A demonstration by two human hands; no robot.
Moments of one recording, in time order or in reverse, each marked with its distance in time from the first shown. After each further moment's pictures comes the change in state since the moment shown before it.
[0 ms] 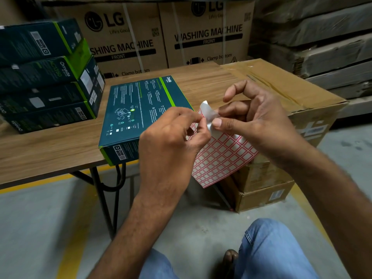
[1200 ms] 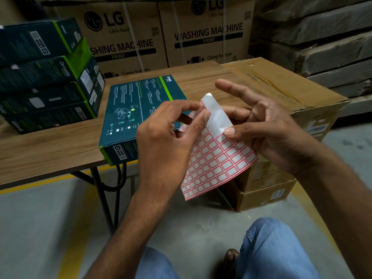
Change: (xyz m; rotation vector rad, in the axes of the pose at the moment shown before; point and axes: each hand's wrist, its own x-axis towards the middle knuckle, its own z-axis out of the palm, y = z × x) left_hand 0.006 0.001 -0.006 -0.156 -0.058 -0.169; right_hand -0.006 0.008 -0.017 0.274 -0.199 0.143
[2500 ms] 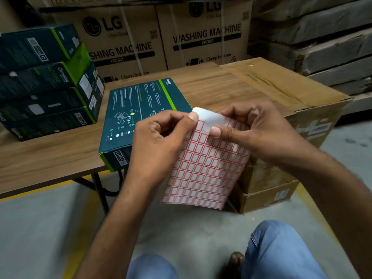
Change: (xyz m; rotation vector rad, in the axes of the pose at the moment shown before) left_hand 0.011 -0.005 -0.014 -0.422 -0.211 -0.442; right_hand 0.009 0.006 0.007 -0.445 0.127 -0.082
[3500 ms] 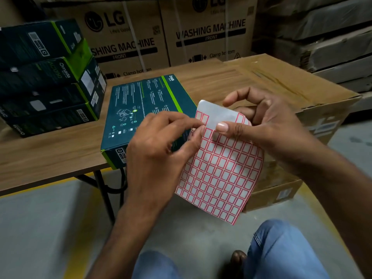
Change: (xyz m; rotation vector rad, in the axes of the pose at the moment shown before) left_hand -0.010 -0.025 -0.010 0.620 0.141 0.601; right_hand -0.005 -0.014 0.006 0.208 0.033 0.088
